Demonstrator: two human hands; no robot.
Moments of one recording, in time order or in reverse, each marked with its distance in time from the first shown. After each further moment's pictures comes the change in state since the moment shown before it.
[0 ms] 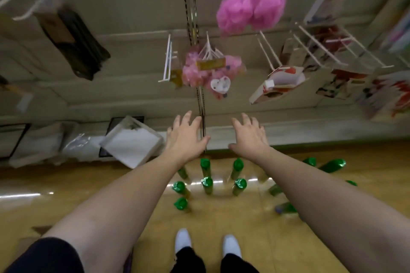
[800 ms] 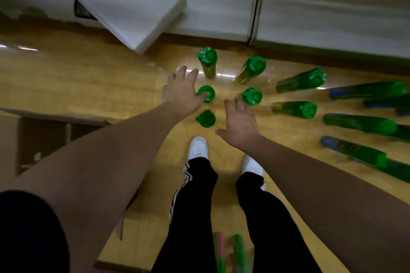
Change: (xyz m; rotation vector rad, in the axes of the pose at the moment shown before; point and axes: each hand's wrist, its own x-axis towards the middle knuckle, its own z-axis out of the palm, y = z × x) left_hand 0.044 -0.248 0.354 -0.150 -0.345 -0.294; right_hand 0.073 -0.113 0.422 0.080 -0.522 -0.109
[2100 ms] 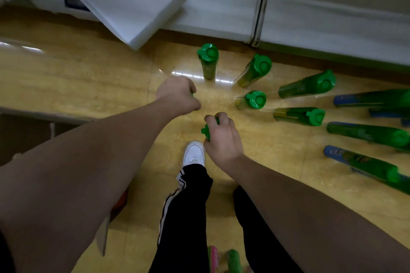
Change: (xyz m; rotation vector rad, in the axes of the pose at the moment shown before) left_hand 0.019 -0.015 0.016 -0.082 -0.033 -0.070; right_hand 0.002 -0.022 0.057 0.082 0.172 -0.172
